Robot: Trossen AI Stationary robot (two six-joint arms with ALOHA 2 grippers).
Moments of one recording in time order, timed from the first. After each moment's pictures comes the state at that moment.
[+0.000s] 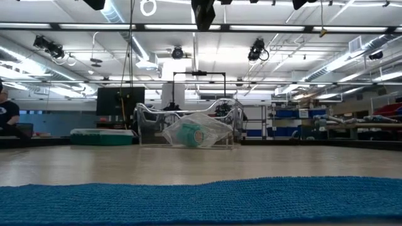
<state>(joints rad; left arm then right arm) -0.21 0.59 0.61 -0.03 0.10 -0.09 0.29 1.78 1.13 0.48 0.01 0.09</state>
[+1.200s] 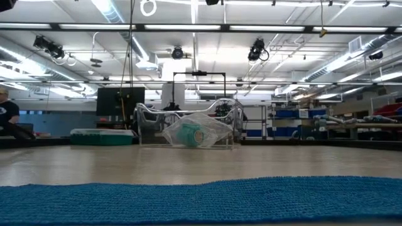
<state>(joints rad) -1.08 1.16 0.79 -0.27 -0.54 -0.76 0.42 1.78 1.27 0.24 0.19 0.14</state>
